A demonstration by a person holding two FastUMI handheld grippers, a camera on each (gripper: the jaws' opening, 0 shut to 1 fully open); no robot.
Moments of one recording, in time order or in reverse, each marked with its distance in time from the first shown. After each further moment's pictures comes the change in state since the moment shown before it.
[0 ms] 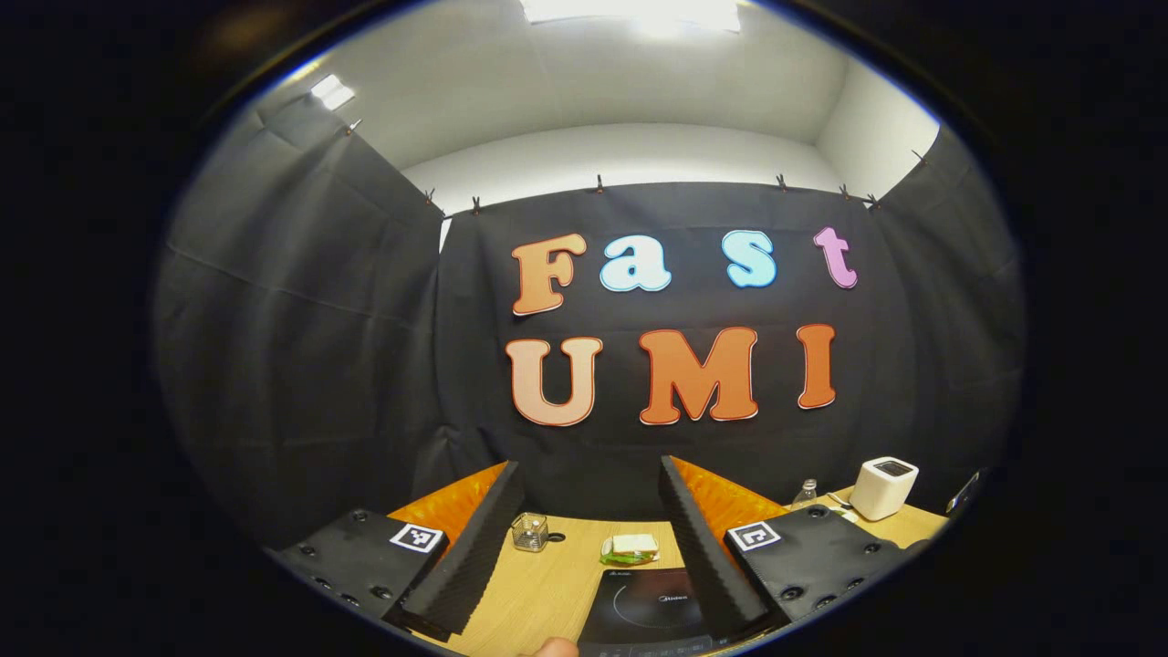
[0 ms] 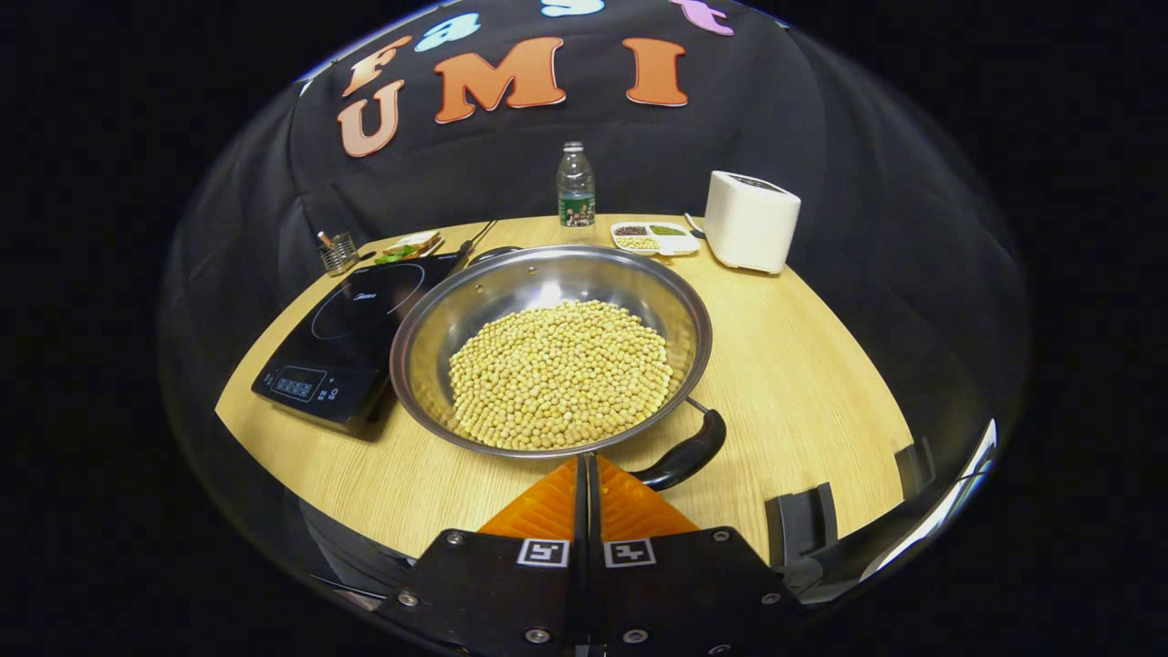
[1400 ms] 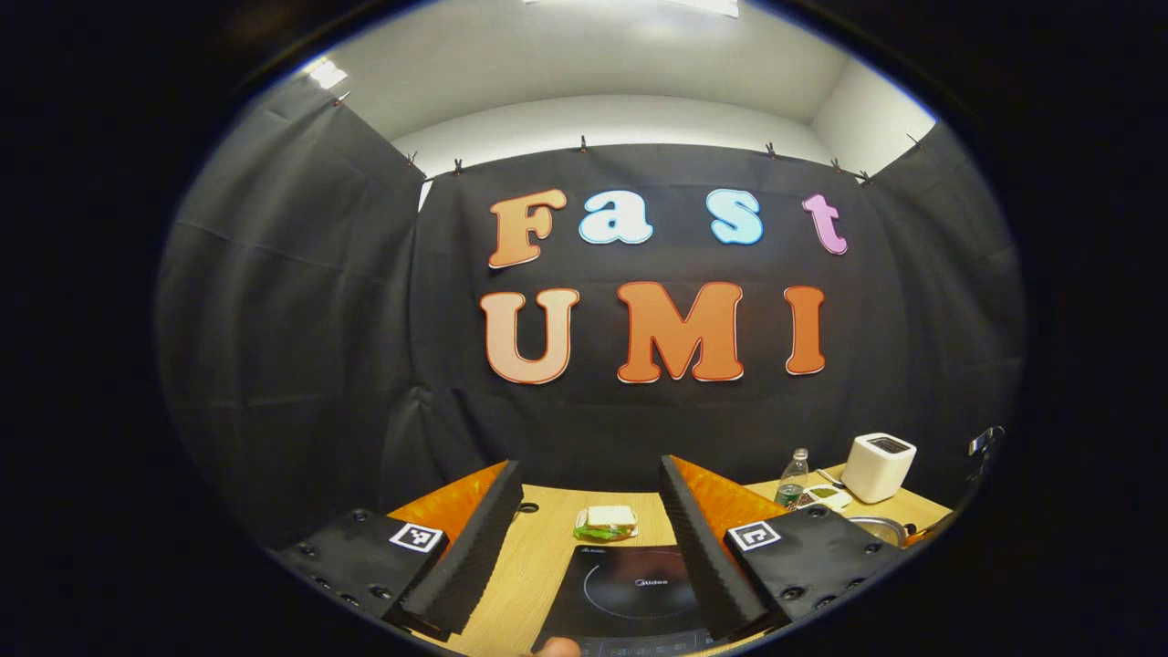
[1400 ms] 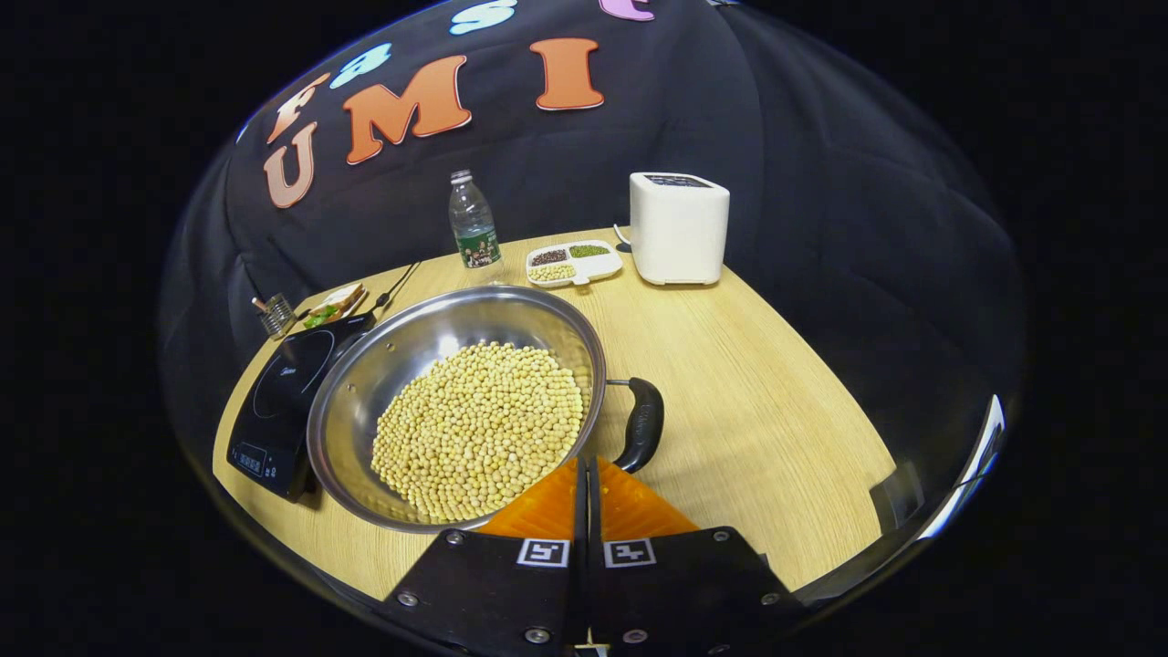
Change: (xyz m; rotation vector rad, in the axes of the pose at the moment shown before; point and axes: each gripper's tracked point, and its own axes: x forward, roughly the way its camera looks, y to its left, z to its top) left arm 0.026 -0.043 -0.082 -0.021 0.102 -0.044; right arm 0.048 -0.086 0.046 0.156 -0.035 -0.085
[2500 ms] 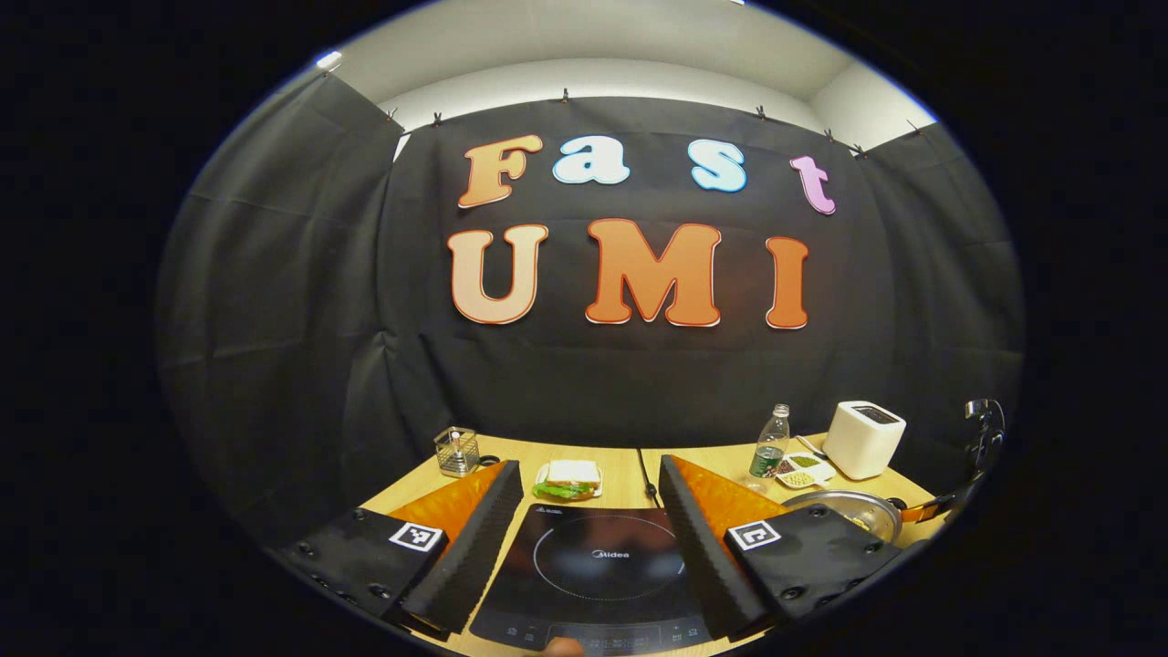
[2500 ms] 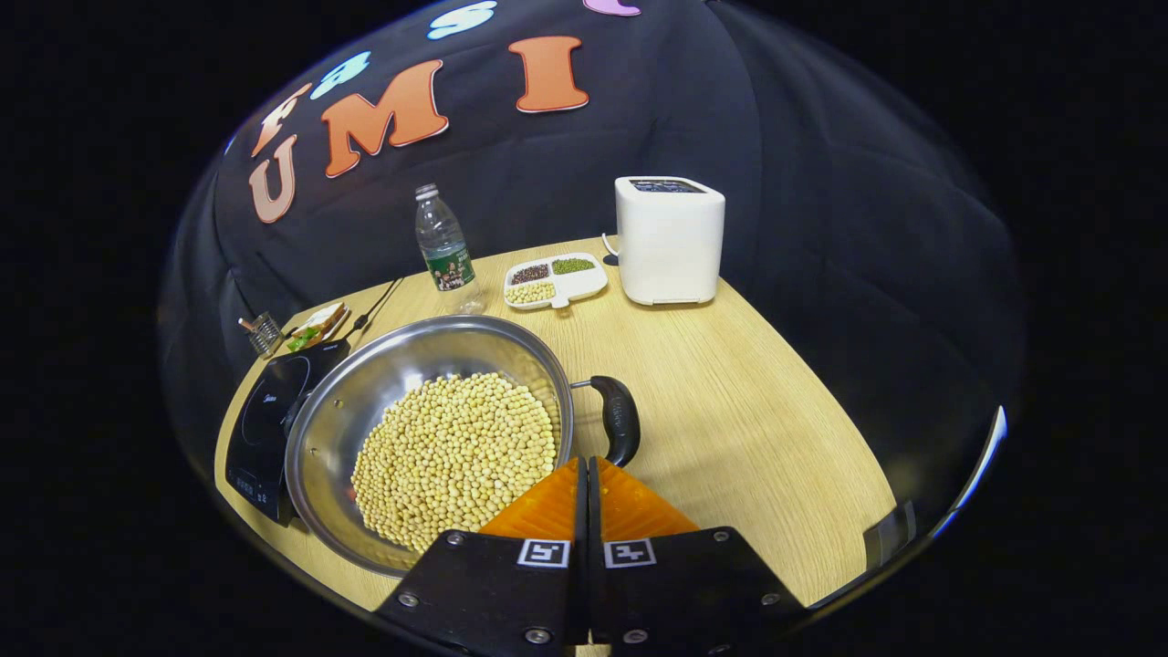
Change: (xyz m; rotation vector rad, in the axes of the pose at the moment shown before) left arm 0.022 -0.057 -0.082 -0.037 0.157 -0.069; right arm 0.033 -0.021 0.031 0.009 -0.012 0.002
